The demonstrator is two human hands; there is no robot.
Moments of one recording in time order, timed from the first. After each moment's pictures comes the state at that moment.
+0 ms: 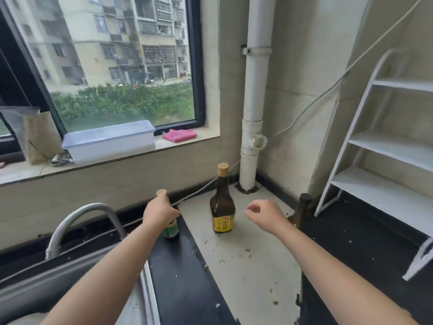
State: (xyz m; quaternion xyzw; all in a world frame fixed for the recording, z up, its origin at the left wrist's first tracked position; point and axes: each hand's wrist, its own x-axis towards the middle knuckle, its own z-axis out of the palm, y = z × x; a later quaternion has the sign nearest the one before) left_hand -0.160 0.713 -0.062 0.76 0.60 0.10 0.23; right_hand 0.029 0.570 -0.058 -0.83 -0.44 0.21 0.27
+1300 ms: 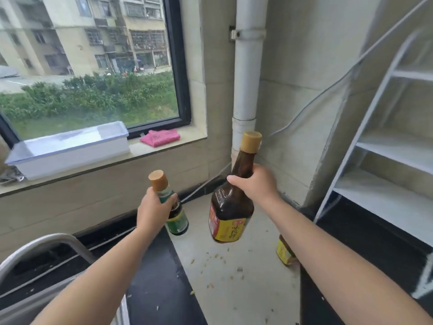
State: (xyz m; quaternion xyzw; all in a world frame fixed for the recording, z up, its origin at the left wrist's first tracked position) left_hand -0.090 0.762 -0.066 0.69 0.55 0.32 0.34; right_hand 0.085 0.653 -0.014 -0.80 -0.41 0.12 0.43
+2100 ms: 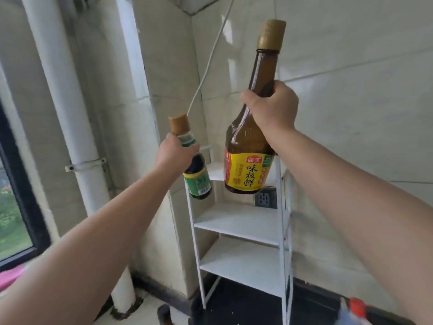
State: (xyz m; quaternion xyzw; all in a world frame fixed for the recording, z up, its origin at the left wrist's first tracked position) left_hand 0.214 0.503 0.229 0.82 0.20 0.39 0.37; right_hand 0.271 0.345 0.267 -0.64 -0.26 -0.33 0.64
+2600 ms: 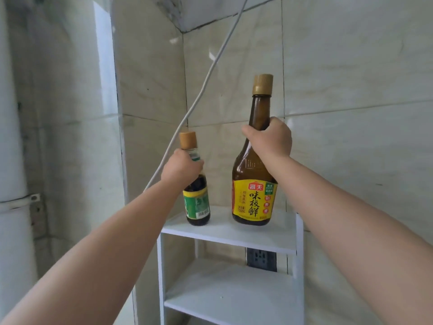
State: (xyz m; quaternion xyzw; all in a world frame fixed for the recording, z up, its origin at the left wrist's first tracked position) left_hand 0.365 0.564 0.265 0.86 0.17 0.35 0.34; right_hand 0.411 0.412 0.290 -0.72 -0.19 -0.36 0.56
